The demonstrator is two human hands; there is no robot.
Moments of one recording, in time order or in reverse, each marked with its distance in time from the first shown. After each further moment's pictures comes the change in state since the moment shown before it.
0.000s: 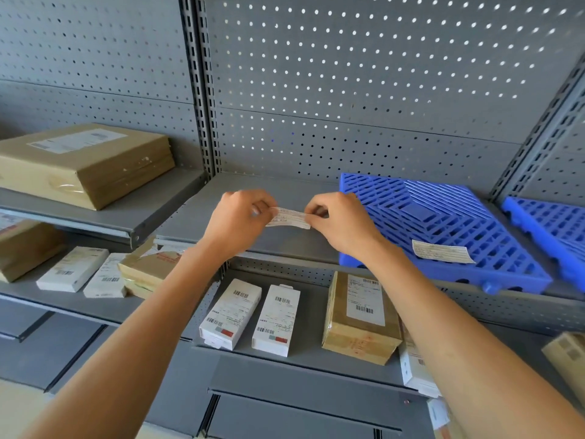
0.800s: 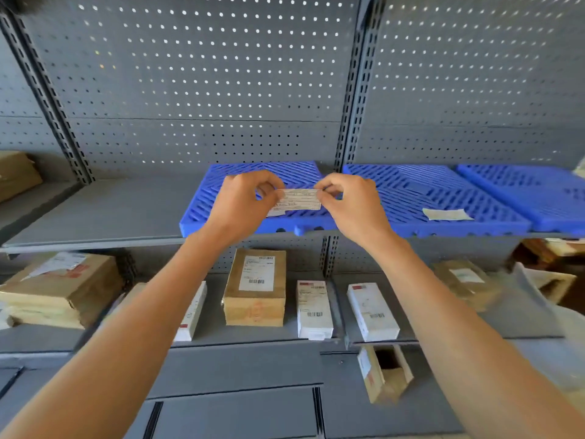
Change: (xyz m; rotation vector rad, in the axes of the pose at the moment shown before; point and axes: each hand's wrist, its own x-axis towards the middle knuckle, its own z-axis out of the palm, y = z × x) left_hand -0.043 0.263 0.113 -0.204 -0.053 0.262; right_hand -0.192 0.144 -0.187 0.050 0.355 0.157
